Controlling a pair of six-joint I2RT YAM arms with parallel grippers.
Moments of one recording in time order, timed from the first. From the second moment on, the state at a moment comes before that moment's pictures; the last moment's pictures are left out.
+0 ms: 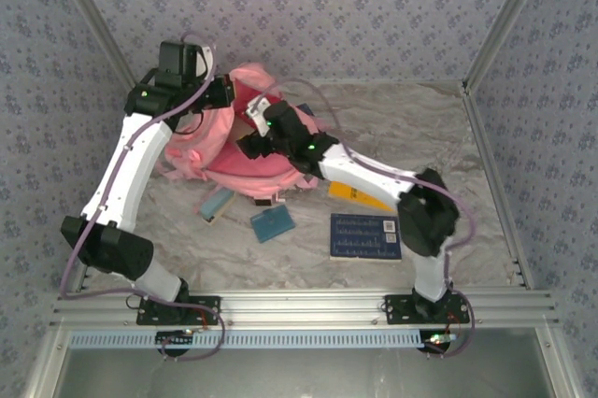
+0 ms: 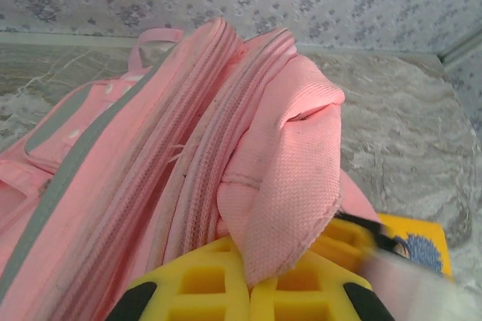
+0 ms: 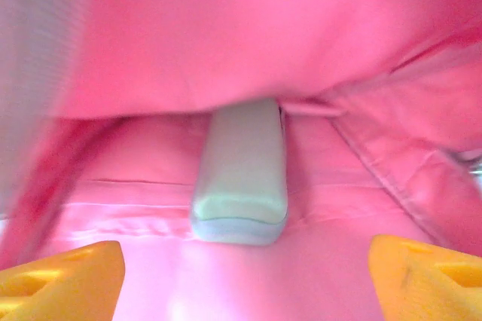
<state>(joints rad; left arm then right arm) -0.28 1.57 1.80 -0.86 0.17 -0.31 0.85 1.84 1.54 -0.11 0.11 -0.03</state>
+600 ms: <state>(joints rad) -0.23 1.73 1.92 -0.81 0.30 -0.41 1.04 1.35 0.84 0.05 0.06 -0.04</state>
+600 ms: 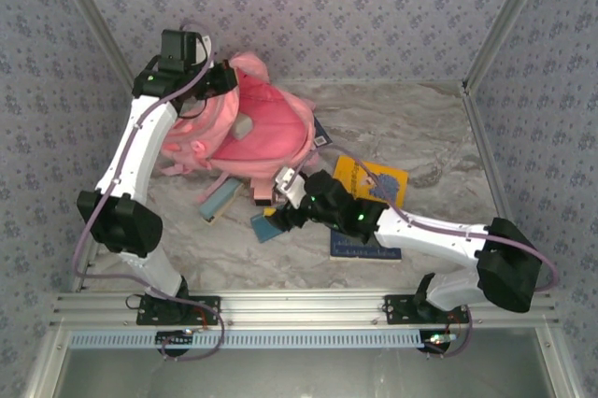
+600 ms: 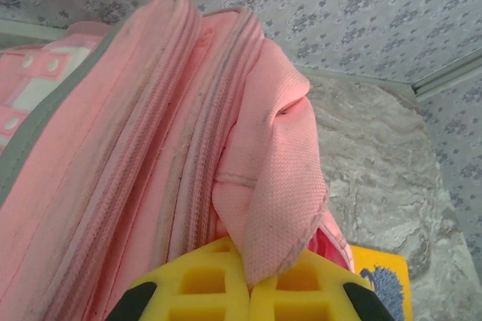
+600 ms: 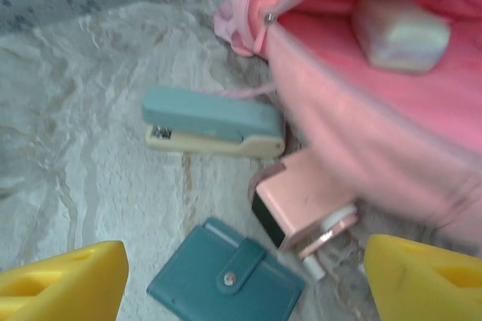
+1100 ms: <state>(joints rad) -0.16 1.80 1.96 -0.79 0.40 -0.48 1.14 1.94 1.64 -0.64 0.44 0.71</state>
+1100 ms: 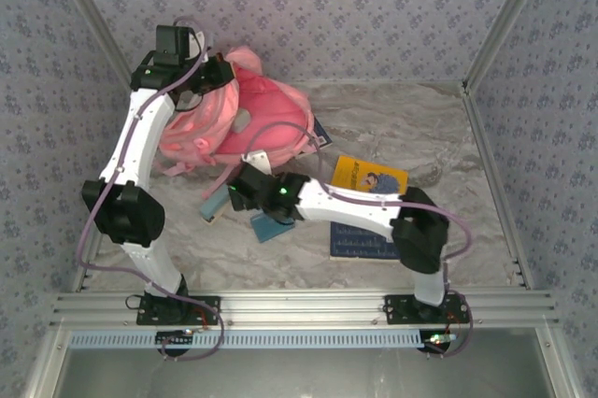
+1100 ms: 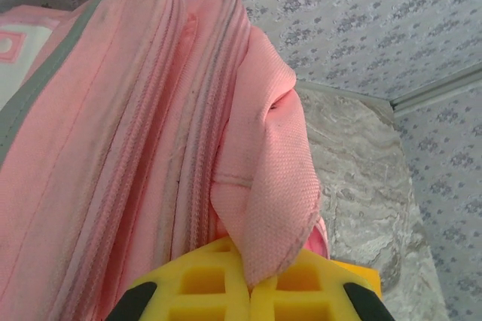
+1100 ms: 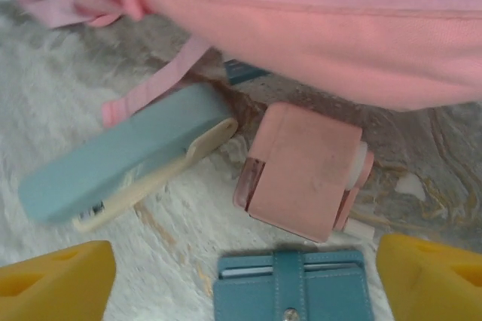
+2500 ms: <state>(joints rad) -0.11 1.82 1.89 -0.72 0.47 -0.57 1.03 2.37 2.03 -0.95 0.24 1.06</state>
